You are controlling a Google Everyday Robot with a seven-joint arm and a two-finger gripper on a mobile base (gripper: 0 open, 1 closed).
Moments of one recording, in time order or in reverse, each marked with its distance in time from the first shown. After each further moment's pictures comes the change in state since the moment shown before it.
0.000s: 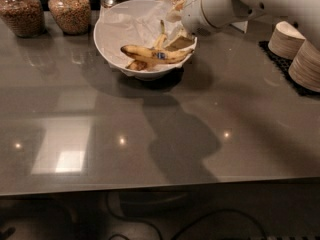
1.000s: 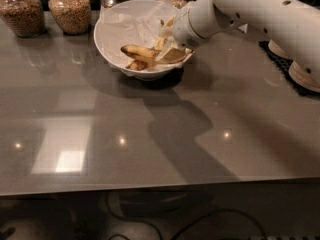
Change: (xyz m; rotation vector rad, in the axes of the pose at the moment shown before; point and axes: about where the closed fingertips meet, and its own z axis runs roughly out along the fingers) arm 0.015 0.021 0.051 -0.114 0.008 0.026
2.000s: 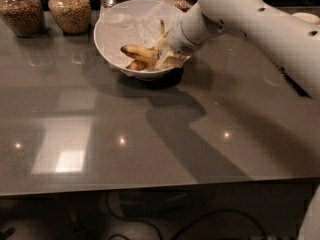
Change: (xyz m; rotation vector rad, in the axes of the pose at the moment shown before) arm 0.021 0.010 0.039 -0.083 0.054 0.007
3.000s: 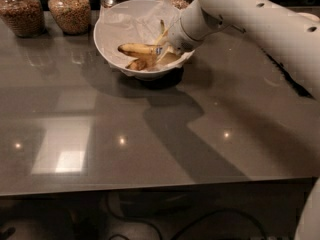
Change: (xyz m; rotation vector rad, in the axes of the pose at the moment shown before) arm -0.005 -0.008 -0.006 0.009 0.012 -0.015
